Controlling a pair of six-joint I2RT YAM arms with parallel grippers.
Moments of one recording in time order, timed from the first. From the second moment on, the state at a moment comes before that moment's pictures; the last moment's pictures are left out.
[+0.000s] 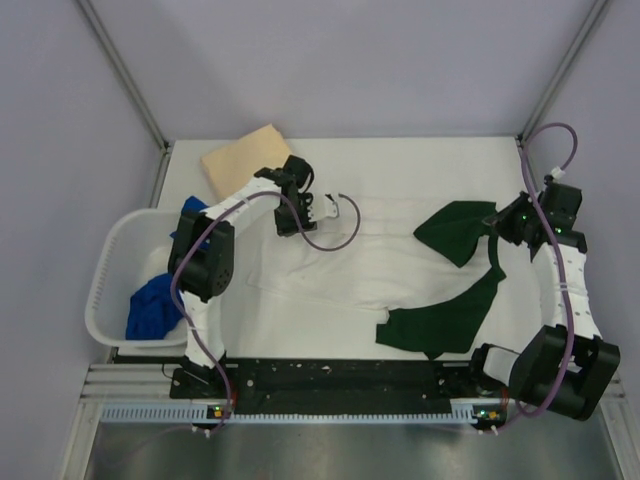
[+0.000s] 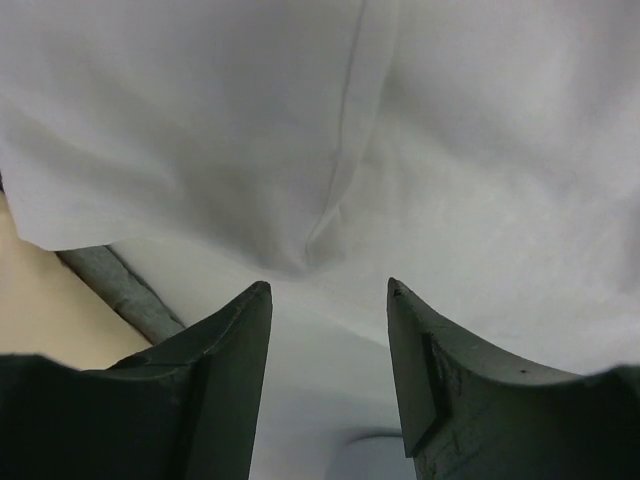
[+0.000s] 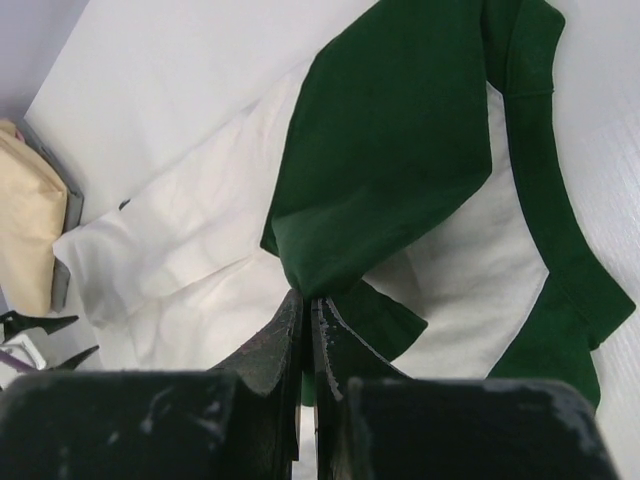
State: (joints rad) left arm -0.44 1.99 1.58 -0.87 0.07 1.02; right arm -0.33 1.17 0.92 -0.47 -0.34 0.52
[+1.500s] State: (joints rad) left arm -0.36 2.04 1.91 -0.61 -0.31 0.84; right arm -0.39 1.13 1.11 -0.50 -0.36 0.52
